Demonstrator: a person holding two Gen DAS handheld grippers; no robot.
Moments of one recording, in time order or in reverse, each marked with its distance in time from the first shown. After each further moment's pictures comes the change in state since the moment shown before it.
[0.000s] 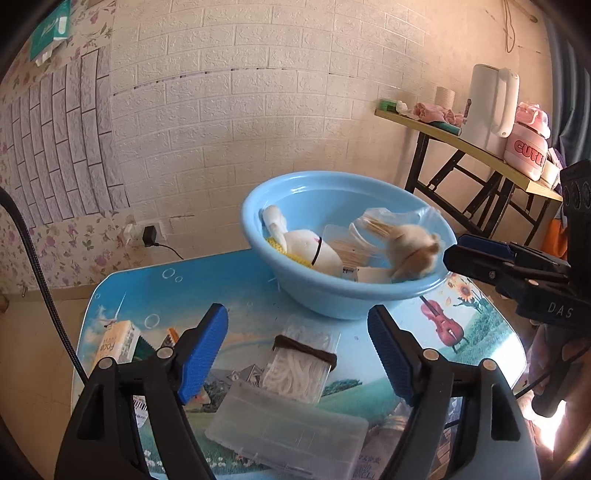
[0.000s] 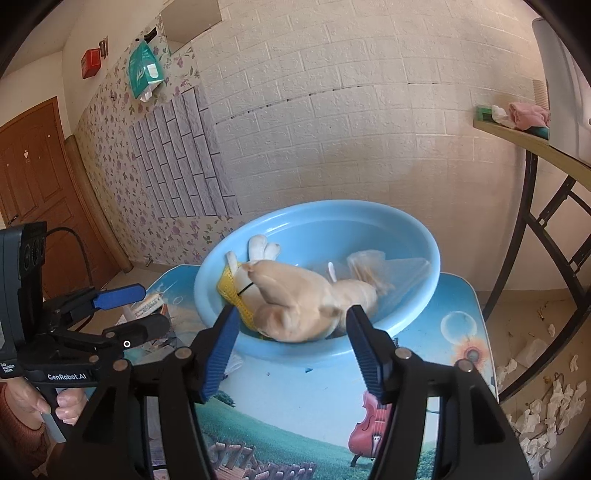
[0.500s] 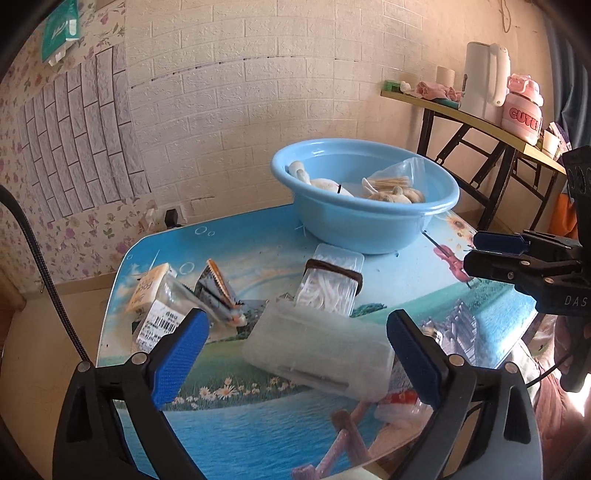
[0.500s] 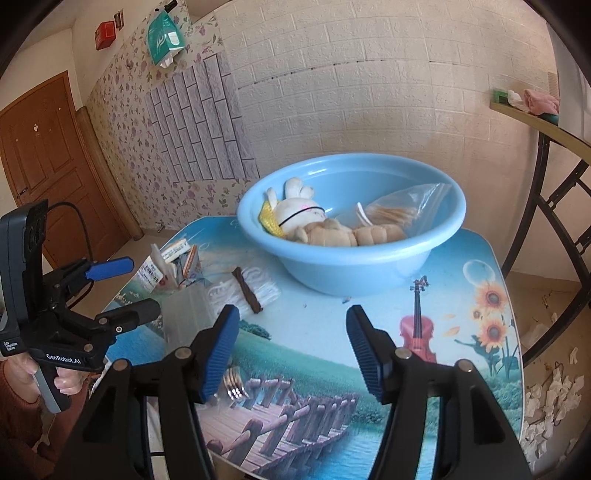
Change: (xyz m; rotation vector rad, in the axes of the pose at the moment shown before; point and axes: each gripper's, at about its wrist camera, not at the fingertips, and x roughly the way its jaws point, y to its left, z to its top) left arm -0.035 0.012 -0.056 0.039 0.038 0.067; right arm -0.014 0.033 -0.051 -0.040 0.132 0.030
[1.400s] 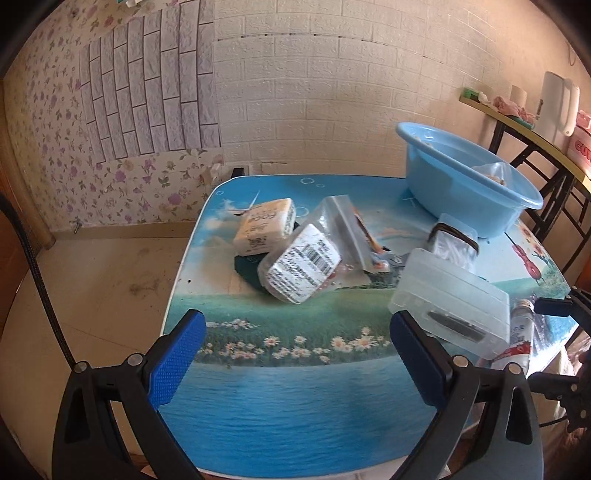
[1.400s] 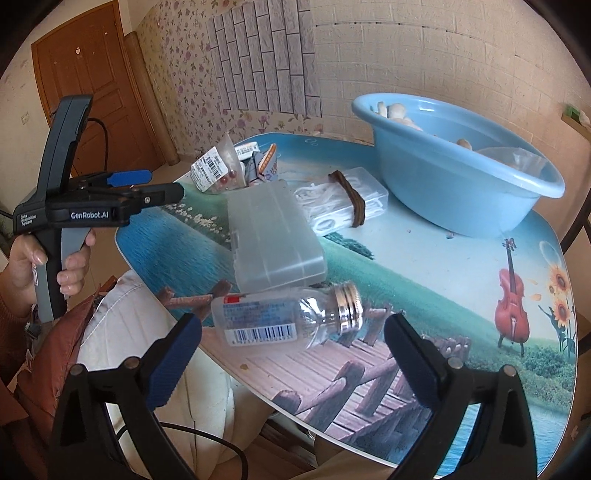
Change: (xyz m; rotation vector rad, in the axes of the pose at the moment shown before) left arm 0.009 0.102 -0.045 -0.198 0.061 0.153; right arm 0.042 0.065 -0.048 -0.212 0.192 0.081
